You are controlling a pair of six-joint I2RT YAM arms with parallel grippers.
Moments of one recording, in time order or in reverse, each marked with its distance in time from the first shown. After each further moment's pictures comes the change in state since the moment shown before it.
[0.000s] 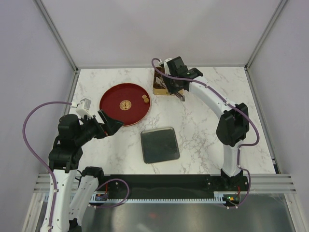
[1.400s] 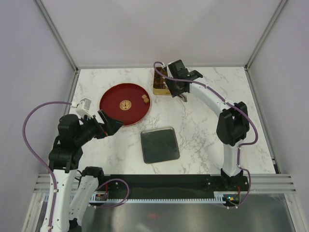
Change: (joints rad) left arm 0.000 0.000 0.000 0.000 0.000 0.000; right arm -0.024 0.006 -0.076 0.016 0.083 0.005
